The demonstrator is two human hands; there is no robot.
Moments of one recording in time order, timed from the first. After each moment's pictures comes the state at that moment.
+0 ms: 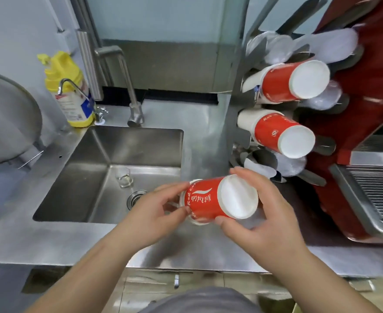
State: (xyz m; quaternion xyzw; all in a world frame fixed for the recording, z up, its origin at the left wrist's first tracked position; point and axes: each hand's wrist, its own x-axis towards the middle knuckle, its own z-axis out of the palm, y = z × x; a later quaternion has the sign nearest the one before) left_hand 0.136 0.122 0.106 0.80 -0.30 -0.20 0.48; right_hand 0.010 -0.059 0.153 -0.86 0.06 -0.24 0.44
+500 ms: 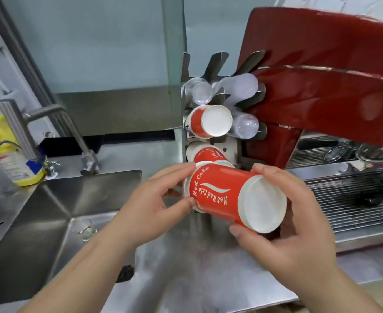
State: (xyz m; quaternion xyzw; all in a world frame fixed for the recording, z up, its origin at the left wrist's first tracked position) left_hand 0.137 -0.008 0.196 0.74 -0.49 -0.09 0.45; right_hand -0.037 -0.160 0.199 -0.80 0.01 -0.46 0.38
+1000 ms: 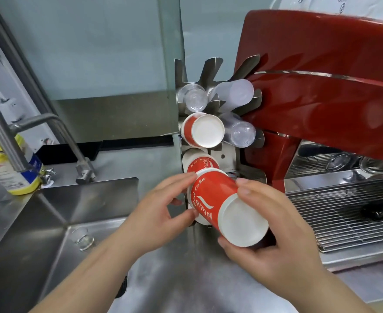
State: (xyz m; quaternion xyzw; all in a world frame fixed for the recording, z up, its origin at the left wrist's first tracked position) left_hand 0.149 -0.045 0.174 0.75 -0.49 -0.09 0.43; right_hand -0.020 -0.192 0.189 -0.85 -0.05 -0.46 0.26
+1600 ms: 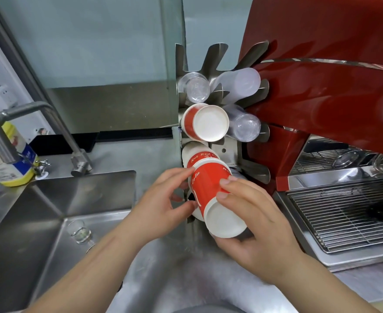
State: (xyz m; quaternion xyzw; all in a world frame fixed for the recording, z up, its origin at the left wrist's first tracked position) left_hand 0.165 -0.063 0.148 0.75 -0.45 -0.12 0.47; right_hand 0.012 -0.208 0.154 -0.87 -0.09 -0.44 0.21
